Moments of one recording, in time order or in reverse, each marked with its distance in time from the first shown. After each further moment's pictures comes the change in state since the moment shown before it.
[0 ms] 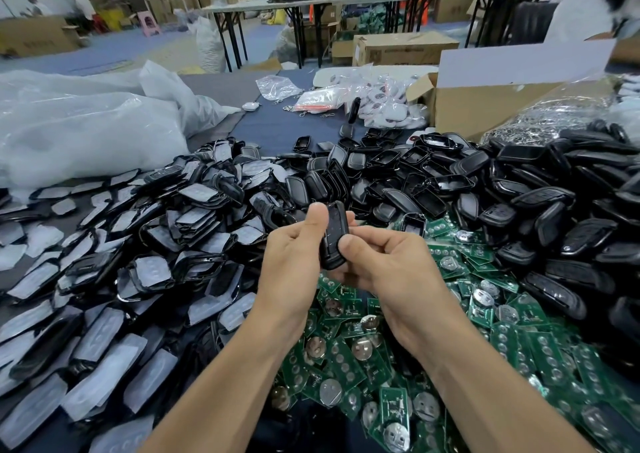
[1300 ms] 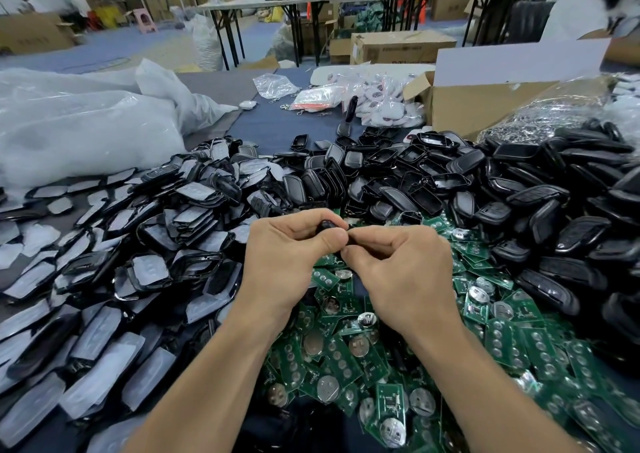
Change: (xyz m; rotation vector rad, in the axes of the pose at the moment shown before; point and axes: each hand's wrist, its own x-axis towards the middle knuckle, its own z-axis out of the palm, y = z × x) left_hand 0.006 0.002 -0.014 0.083 -0.086 0.173; right_hand -0.006 -0.002 -0.011 -0.744 0.187 -0.453
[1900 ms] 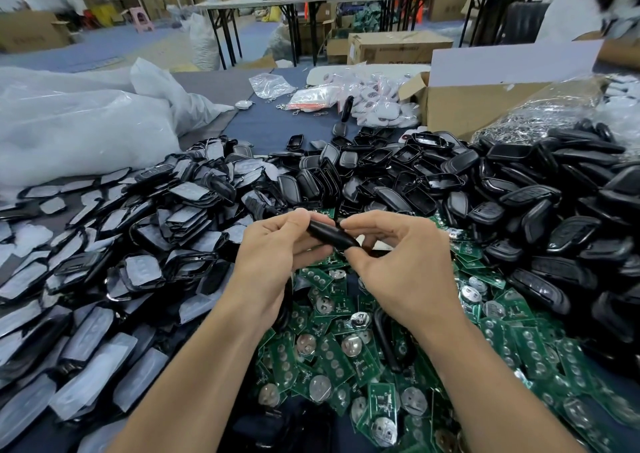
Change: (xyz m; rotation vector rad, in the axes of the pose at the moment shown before) left_hand 0.003 0.003 -0.001 -0.156 0.056 -0.294; right_hand 0.010 0.010 -0.009 -0.026 0.009 -0.078
